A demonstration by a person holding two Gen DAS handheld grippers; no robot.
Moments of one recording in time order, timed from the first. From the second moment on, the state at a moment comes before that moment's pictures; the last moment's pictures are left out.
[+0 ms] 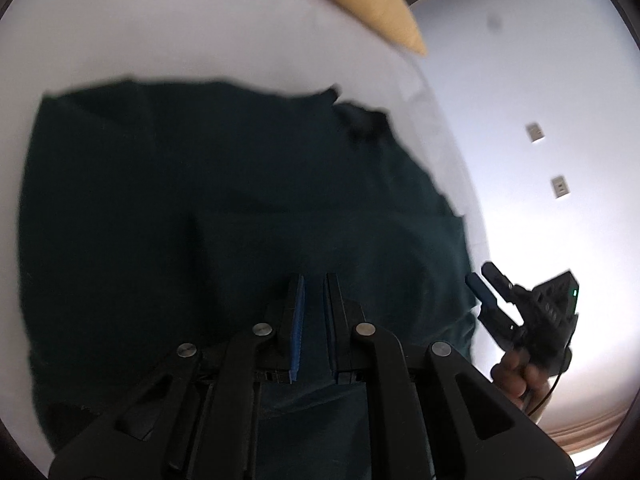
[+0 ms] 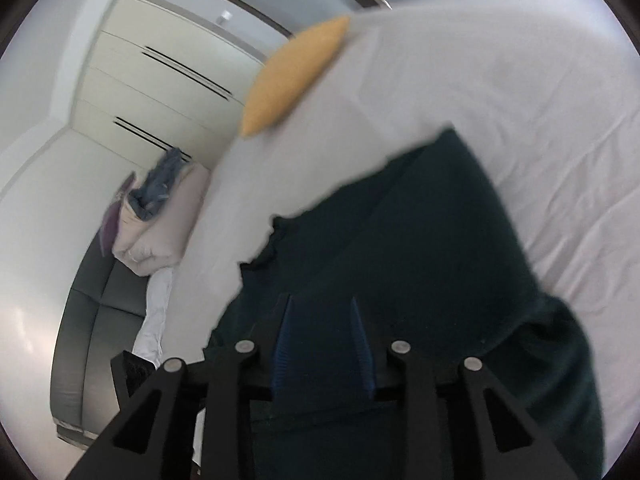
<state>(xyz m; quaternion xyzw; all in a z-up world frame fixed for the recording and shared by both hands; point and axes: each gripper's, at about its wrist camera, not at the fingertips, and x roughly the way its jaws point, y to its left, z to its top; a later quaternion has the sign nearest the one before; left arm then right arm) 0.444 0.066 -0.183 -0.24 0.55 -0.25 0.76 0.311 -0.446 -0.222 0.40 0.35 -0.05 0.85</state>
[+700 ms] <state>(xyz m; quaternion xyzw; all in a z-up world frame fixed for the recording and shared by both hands) 0.430 0.071 -0.193 -0.25 0.52 -0.27 0.77 0.302 -0.456 -0.204 0.41 0.32 -0.01 0.85</state>
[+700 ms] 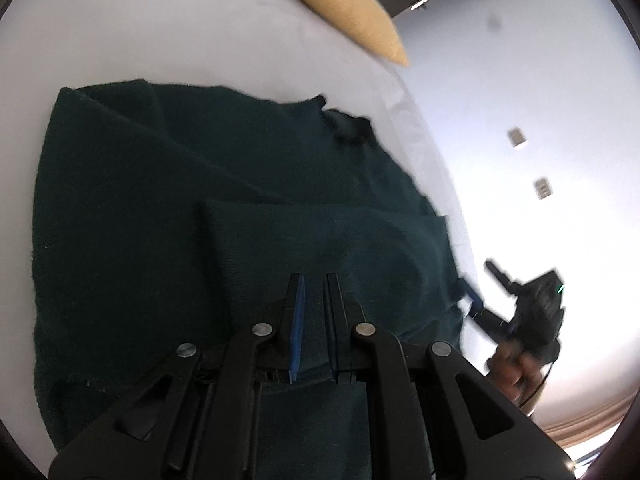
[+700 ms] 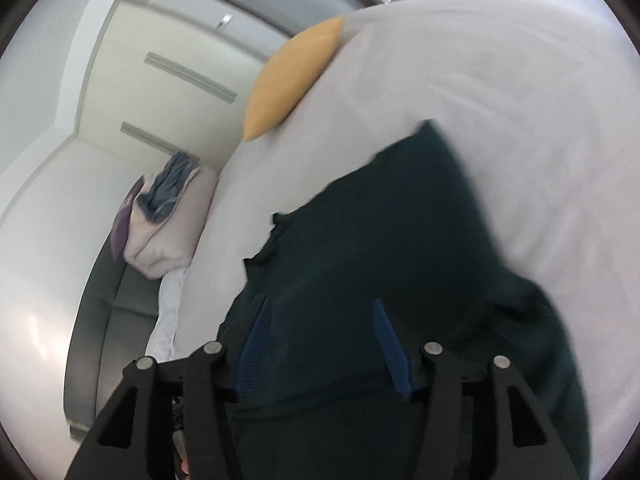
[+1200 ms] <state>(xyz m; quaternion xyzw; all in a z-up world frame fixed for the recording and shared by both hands) 0.425 0.086 -0.244 -0.30 0.50 -0.31 0.75 0.290 -0.517 -0.233 0.44 0.37 0.02 0.82</state>
